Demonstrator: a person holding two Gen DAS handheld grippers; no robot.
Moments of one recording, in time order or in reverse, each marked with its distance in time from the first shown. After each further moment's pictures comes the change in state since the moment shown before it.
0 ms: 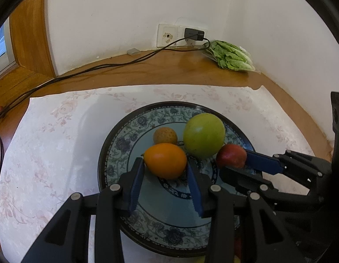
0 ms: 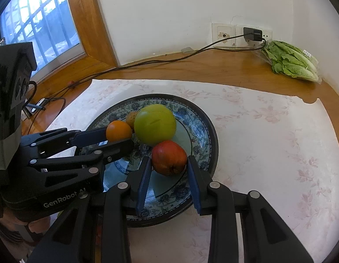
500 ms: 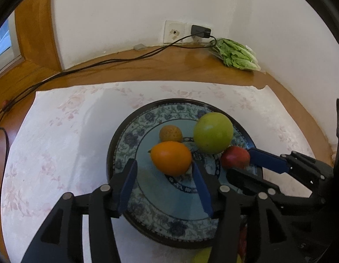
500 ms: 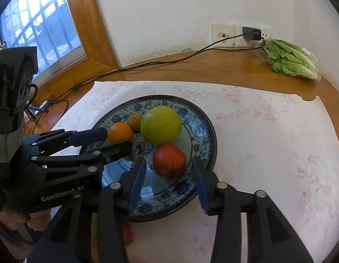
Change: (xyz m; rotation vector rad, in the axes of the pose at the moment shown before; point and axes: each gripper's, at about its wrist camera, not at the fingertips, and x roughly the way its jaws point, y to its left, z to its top) left arm -0.007 0.005 0.002 -0.037 0.047 0.026; right arm -0.008 0.001 -0.001 0.016 -0.001 0.017
